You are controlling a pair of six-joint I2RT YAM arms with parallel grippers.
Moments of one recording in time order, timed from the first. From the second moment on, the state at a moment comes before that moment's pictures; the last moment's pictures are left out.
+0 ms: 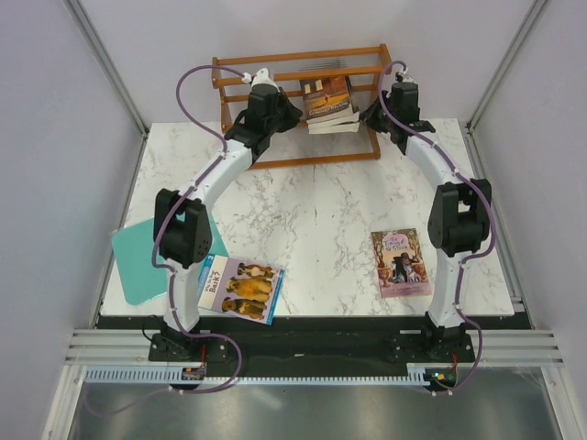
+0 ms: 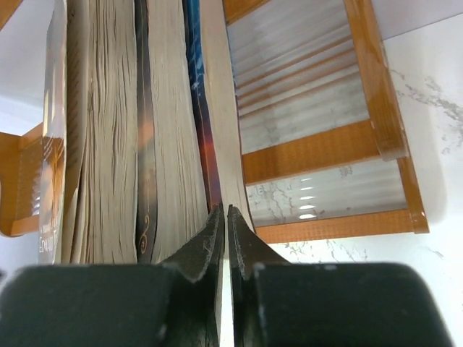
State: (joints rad) left arm -0.44 2.12 1.96 -0.12 -0.05 -0.69; right arm 0.16 2.14 1.90 -0.18 -0.14 0.61
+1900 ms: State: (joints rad) left arm -0.79 2.18 1.40 0.11 0.74 -0.85; right arm 0.04 1.24 0.66 -0.63 0.20 0.72
